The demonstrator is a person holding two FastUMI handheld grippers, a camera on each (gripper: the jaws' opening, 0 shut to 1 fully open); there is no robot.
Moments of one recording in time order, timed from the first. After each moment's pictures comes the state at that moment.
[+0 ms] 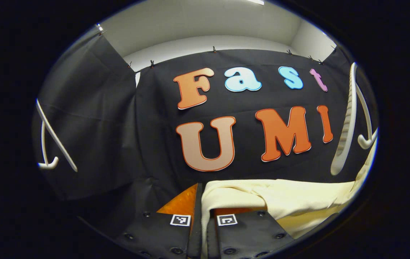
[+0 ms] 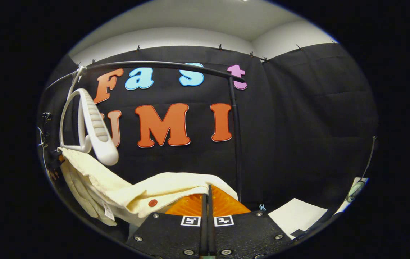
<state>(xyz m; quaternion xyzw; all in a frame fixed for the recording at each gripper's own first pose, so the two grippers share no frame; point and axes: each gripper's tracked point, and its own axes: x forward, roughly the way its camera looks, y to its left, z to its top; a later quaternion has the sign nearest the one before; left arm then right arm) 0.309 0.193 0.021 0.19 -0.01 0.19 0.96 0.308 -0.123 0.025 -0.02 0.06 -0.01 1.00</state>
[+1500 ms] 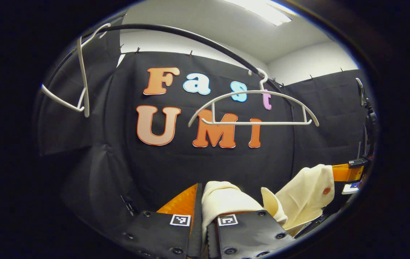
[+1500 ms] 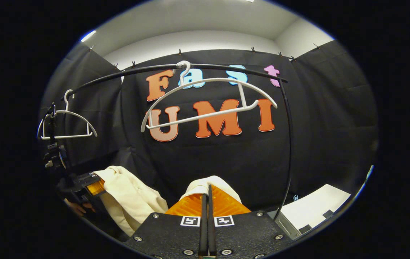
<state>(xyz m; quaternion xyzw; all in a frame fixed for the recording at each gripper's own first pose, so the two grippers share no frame) 0.118 0.012 -0.064 0.05 0.04 -0.04 1.00 0.123 0.057 -0.030 0.00 0.08 0.13 0.99</state>
